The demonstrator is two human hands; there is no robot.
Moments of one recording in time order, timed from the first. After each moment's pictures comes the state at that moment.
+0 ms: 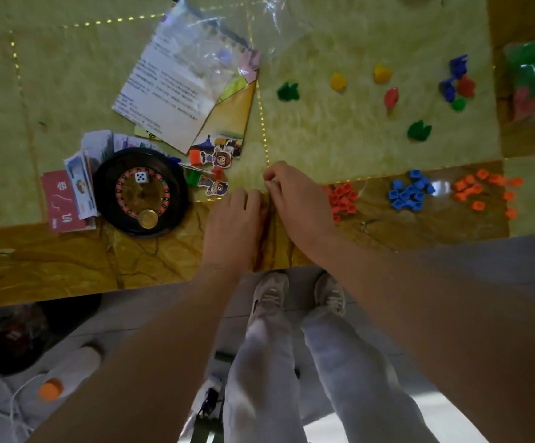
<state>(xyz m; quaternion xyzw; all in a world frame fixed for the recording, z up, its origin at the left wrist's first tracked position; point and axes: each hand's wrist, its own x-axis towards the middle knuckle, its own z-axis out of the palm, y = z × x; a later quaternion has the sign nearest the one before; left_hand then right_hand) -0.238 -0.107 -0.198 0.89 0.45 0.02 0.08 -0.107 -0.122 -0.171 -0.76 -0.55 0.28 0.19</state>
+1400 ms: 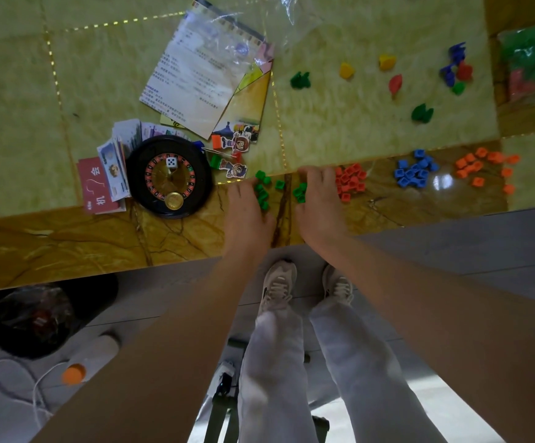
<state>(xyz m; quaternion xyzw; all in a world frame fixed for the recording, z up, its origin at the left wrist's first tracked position) -0.248 -0.124 -0.159 0.71 0.60 0.03 0.37 -0.129 -0.158 -0.158 -0.83 -0.43 0.33 0.15</state>
